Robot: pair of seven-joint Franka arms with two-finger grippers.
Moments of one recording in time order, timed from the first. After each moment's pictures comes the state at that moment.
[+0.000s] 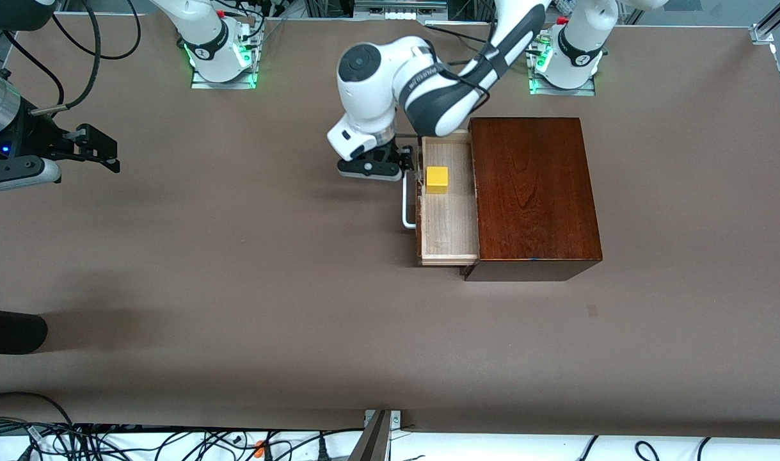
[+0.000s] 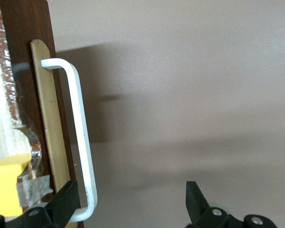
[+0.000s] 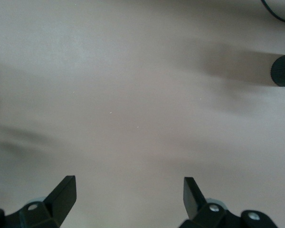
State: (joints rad) left arm -0.62 0.60 -0.37 -1.46 0.29 1.96 -0.93; right arm 0.06 0.09 0.03 -1.51 -0.02 1.60 -0.13
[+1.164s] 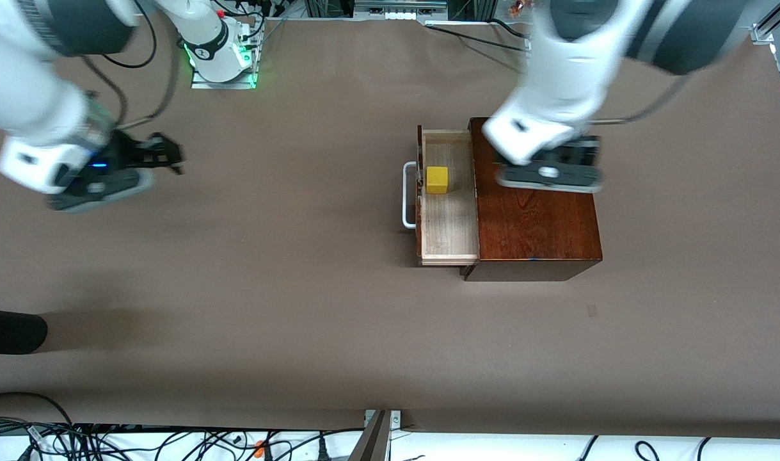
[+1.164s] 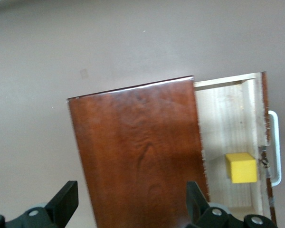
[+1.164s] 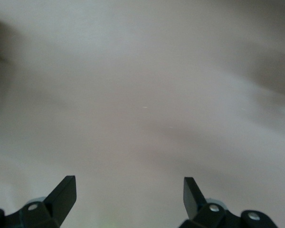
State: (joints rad) left arm -0.17 0.32 -0.35 -1.22 0.22 1.40 -0.35; right arm 0.24 0.17 0.05 -1.51 0.00 1.59 -0.13
